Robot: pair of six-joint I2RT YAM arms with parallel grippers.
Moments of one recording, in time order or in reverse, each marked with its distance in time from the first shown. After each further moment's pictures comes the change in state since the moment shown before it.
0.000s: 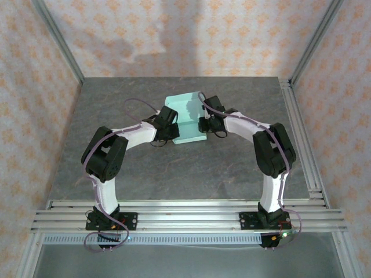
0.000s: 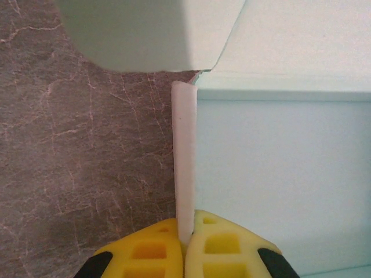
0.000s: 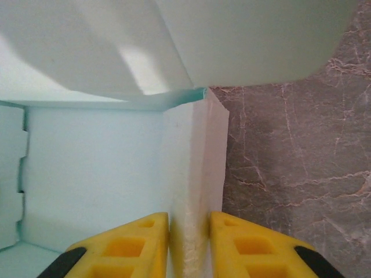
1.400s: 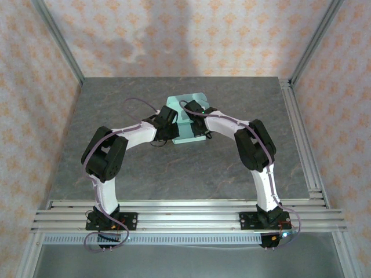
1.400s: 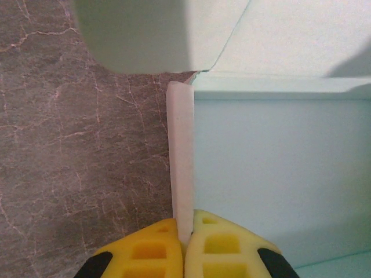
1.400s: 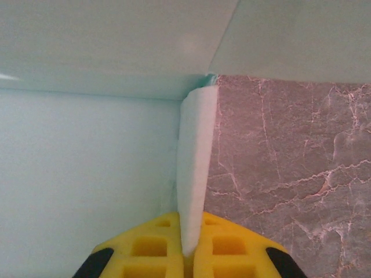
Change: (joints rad) left arm 0.000 0.000 0.005 -0.009 -0.005 0.004; right arm 0.132 0.200 0.236 -0.248 0.391 -0.022
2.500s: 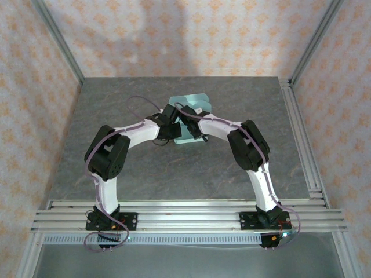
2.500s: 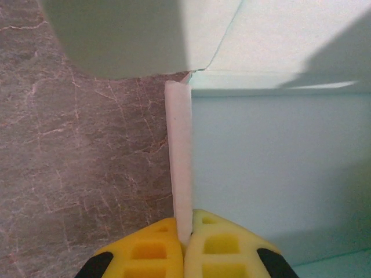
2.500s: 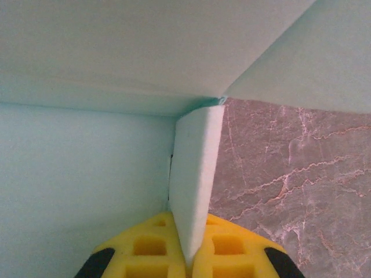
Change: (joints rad) left arm -0.019 0.031 0.072 -0.080 -0.007 0.012; right arm 0.052 0.056 0.019 -0.012 0.242 -0.011
